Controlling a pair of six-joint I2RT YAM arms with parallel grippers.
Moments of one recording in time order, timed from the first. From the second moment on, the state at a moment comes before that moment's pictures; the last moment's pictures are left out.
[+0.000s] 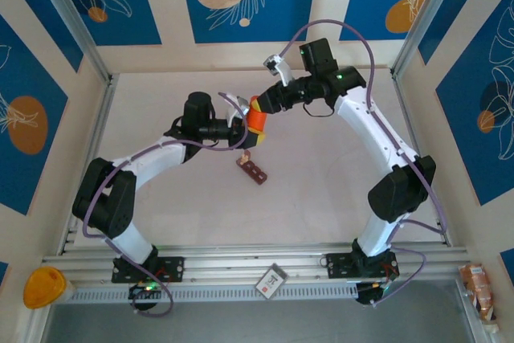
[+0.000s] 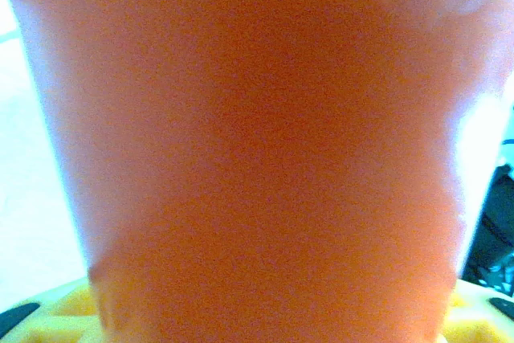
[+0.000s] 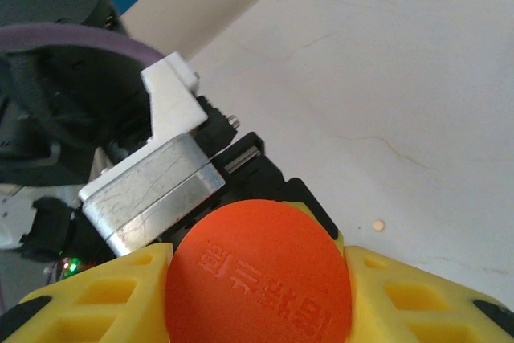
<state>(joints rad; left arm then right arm) -0.48 1.63 1.04 0.27 0.90 -0.02 0.43 1.71 1.81 -0.87 -0.71 -0.05</state>
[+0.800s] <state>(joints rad) -0.50 1.63 0.97 0.44 0.74 -0.04 0.45 1.65 1.69 -0.71 -0.55 0.27</state>
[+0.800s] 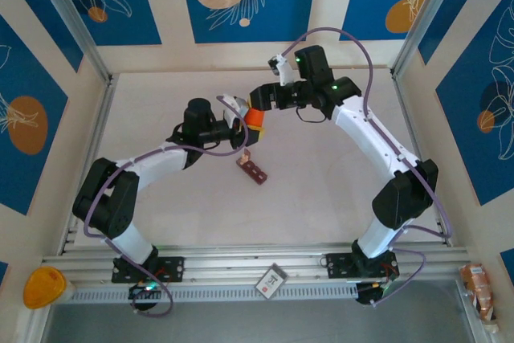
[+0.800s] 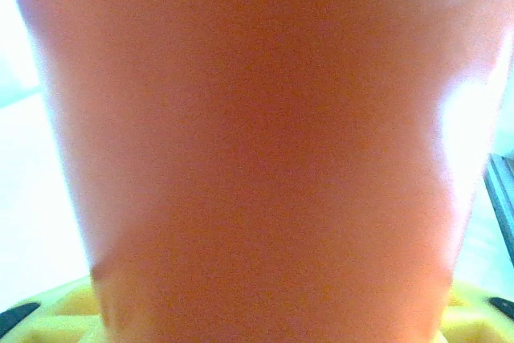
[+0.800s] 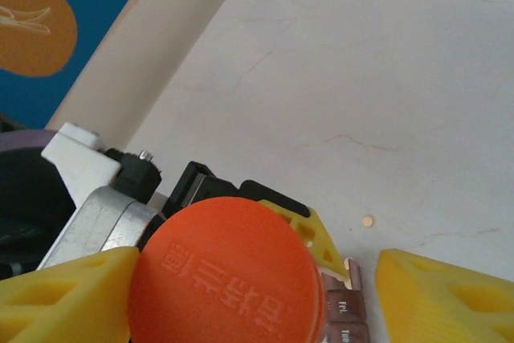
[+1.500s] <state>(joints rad) -0.49 1.63 1.03 0.39 0.91 -0.02 0.30 1.63 1.80 -0.85 -0.76 -0.06</state>
